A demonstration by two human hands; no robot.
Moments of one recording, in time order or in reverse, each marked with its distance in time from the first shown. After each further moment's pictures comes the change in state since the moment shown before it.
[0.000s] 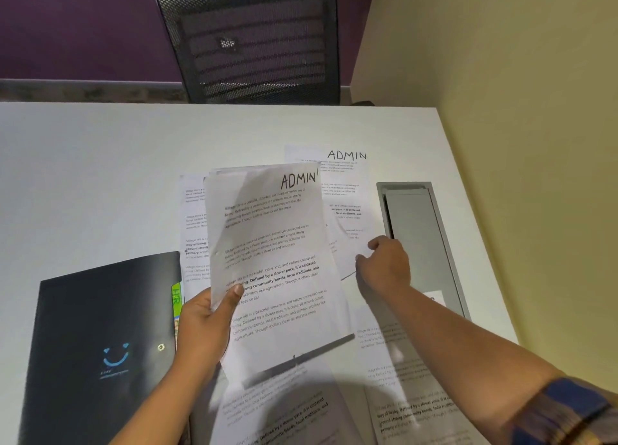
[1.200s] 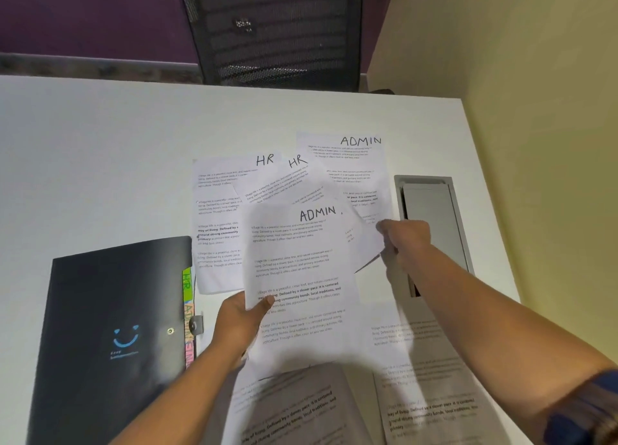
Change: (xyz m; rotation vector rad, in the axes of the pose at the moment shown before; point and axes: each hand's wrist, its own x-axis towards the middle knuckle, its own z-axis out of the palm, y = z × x) left_hand 0.010 -0.045 0.018 0.030 -0.115 -0.363; right_hand 0.029 -0.037 -0.028 0.616 -0.083 0.431
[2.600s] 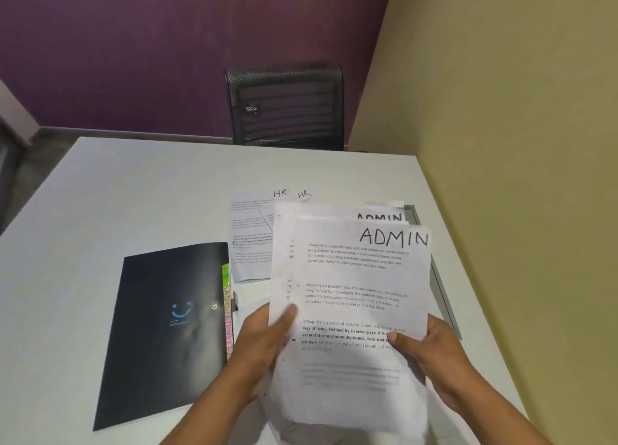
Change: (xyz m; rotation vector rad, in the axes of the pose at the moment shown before) left_hand -0.181 0.011 -0.051 -0.244 -0.373 0.227; right_hand -0.260 0.138 -0.120 0.131 -0.380 -0.351
